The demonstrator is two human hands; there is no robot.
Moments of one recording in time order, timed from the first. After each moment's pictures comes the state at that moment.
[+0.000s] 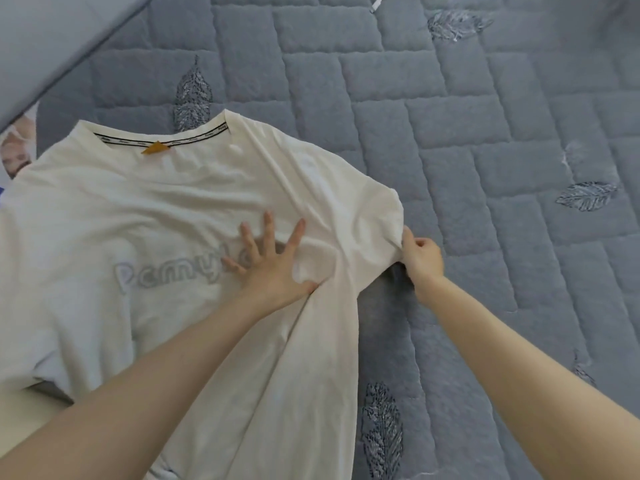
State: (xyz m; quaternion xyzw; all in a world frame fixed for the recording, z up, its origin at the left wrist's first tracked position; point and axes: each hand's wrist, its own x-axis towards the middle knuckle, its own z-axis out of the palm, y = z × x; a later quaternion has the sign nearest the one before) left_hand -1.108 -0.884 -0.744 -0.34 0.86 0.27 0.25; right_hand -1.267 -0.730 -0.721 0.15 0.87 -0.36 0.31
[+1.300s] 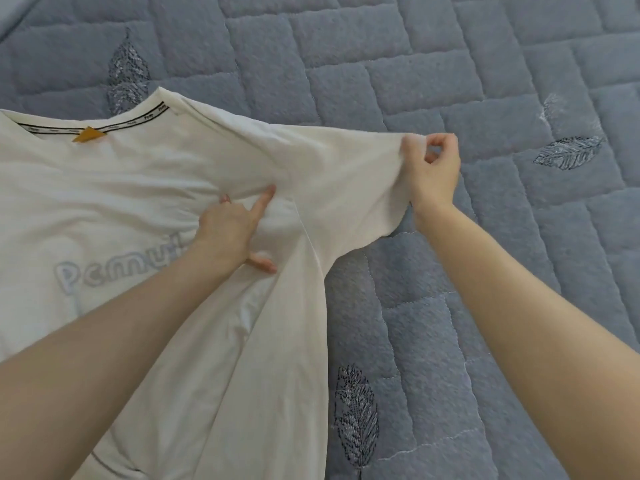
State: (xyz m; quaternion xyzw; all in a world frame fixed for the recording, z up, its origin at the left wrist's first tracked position) left_hand -1.151 -0.900 -0.715 -0.19 0.93 -0.02 0.31; right_hand -1.334 -0.730 -0.689 0.04 0.84 -0.53 0.11
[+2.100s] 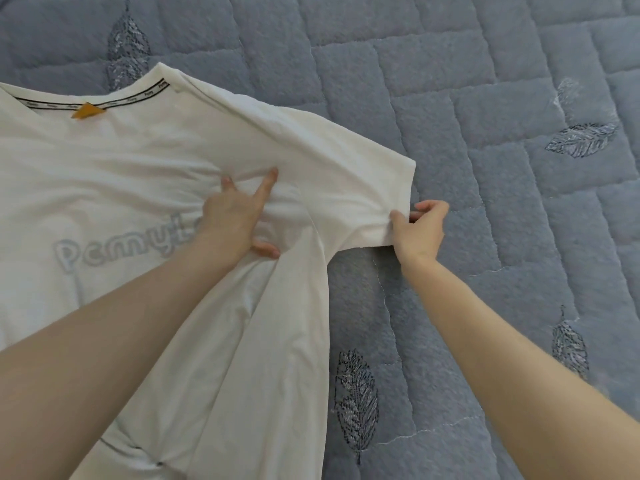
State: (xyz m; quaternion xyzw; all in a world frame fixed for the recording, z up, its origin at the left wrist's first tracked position) left_hand -1.142 -0.893 -0.732 -0.23 0.93 0.01 0.28; right_hand -1.267 -0.688 -0.733 0.11 0.89 -0.41 0.17
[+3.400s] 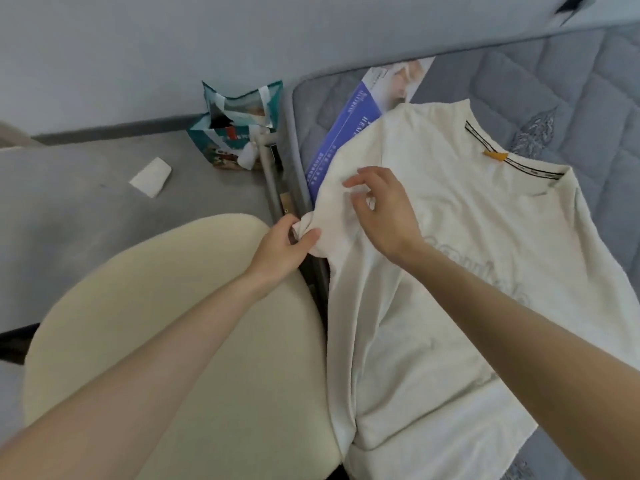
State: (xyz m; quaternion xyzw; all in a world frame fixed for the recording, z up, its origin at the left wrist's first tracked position) left_hand -0.762 -1.019 -0.733 -0.62 0.50 0.58 -0.15; right_hand -0.935 -1.029 -0.700 -0.59 0.72 -0.19 0.30
